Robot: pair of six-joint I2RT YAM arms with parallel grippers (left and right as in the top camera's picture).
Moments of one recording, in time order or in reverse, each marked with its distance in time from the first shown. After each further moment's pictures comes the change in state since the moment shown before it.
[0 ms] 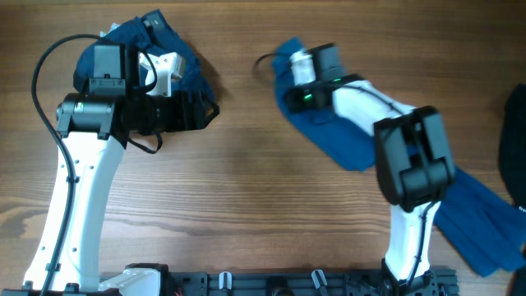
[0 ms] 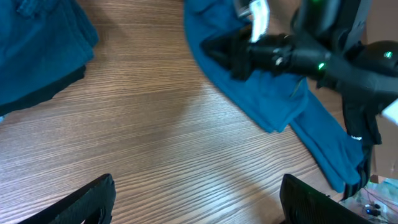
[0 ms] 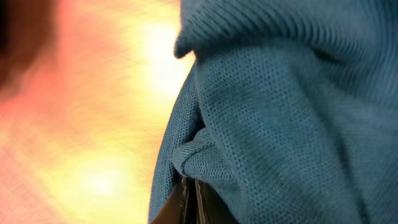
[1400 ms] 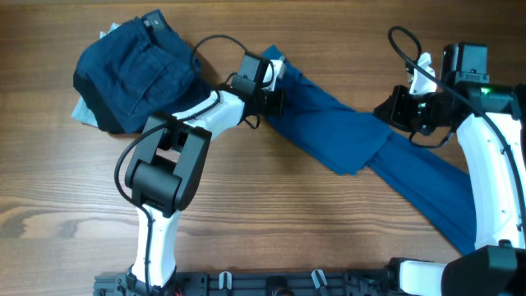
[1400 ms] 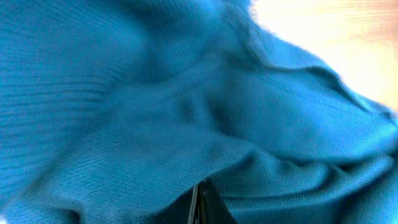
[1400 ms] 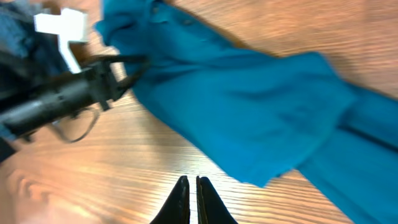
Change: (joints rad) left arm -0.385 0.798 0.060 0.837 -0.200 -0.195; right arm -0.468 -0.676 -0.076 -0.774 -0.093 0.164
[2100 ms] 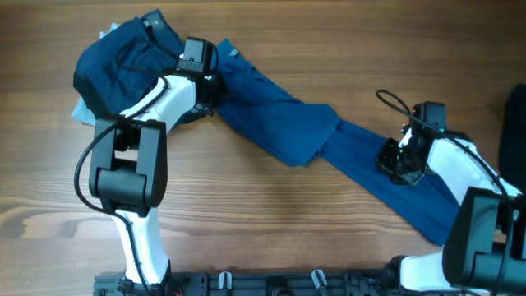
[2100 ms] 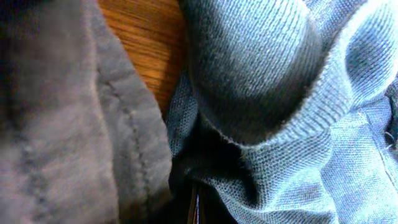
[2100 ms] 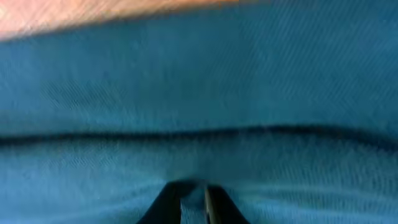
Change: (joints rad) left arm 0.245 -0.082 -0.005 -0.250 -0.221 -0.230; right arm -0.054 0.130 -0.528 0.447 0.267 0.262
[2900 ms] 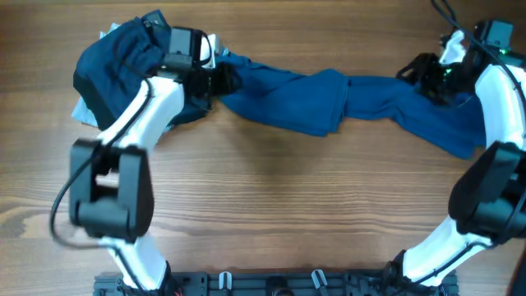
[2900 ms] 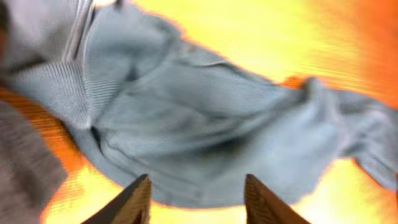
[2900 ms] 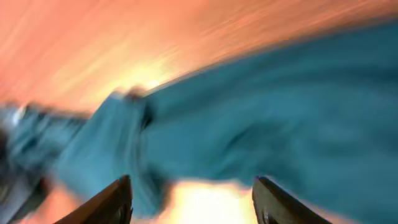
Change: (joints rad) left arm 0.012 -0.208 -0.031 0.010 0.306 0.208; right arm -0.118 0.296 0.786 -0.330 -0.315 -0.285
